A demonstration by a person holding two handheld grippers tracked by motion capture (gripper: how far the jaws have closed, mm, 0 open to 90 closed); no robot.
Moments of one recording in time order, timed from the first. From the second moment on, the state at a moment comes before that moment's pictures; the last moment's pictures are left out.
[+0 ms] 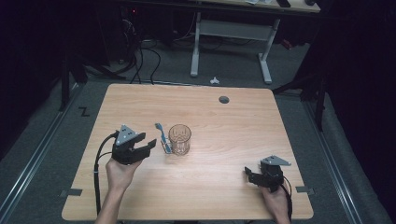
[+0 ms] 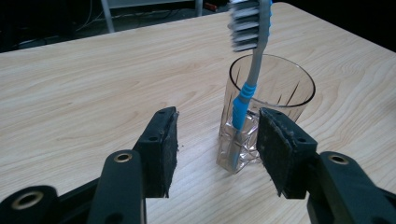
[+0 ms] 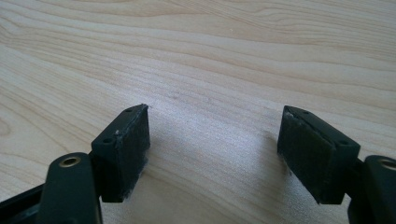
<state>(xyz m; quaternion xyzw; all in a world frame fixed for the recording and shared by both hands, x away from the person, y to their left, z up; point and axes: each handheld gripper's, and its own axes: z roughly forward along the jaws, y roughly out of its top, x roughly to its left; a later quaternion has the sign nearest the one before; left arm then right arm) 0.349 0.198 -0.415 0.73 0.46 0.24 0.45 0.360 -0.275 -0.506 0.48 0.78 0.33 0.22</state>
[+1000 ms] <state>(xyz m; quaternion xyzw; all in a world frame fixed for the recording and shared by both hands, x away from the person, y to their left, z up) 0.331 0.220 -0.418 0.72 0.48 0.24 0.45 0.360 -0.275 -0.506 0.48 0.78 0.33 0.22</state>
